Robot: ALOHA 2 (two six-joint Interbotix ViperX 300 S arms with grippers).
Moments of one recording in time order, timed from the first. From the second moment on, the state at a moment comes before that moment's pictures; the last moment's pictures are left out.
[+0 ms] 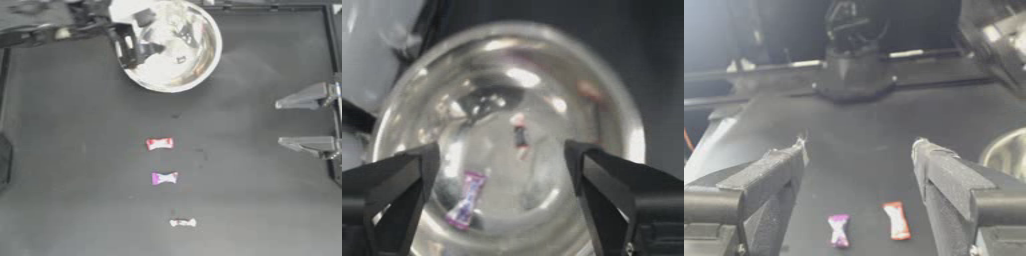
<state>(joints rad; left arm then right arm) 0.46 -0.10 0.36 0.05 0.35 0.24 -0.04 -0.96 1.18 0.24 -0.16 -0.14</state>
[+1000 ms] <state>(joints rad) 0.14 -0.73 0.91 -0.12 0.05 0.25 -0.13 -0.95 1.12 0.25 0.00 -0.14</state>
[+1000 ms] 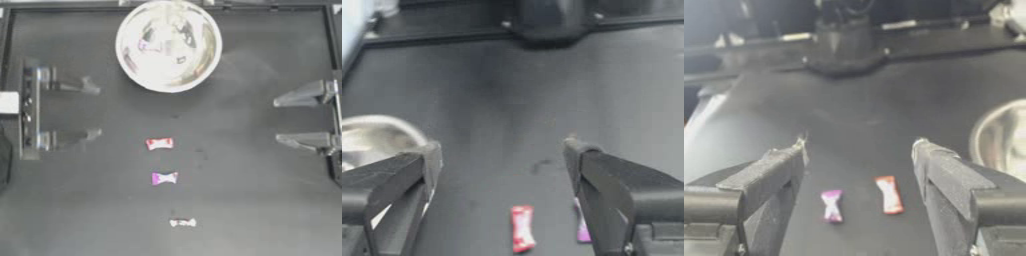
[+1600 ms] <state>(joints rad) 0.11 -0.73 0.97 -0.12 -0.01 0.25 -0.21 -0.51 0.67 0.19 0.45 -0.14</state>
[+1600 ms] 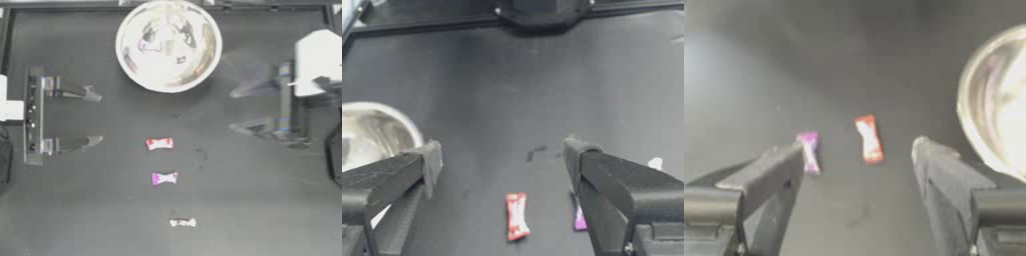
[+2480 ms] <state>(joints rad) 0.11 -0.73 0.98 -0.12 -0.01 0.24 -0.14 0.06 0.32 0.09 0.60 -0.14</state>
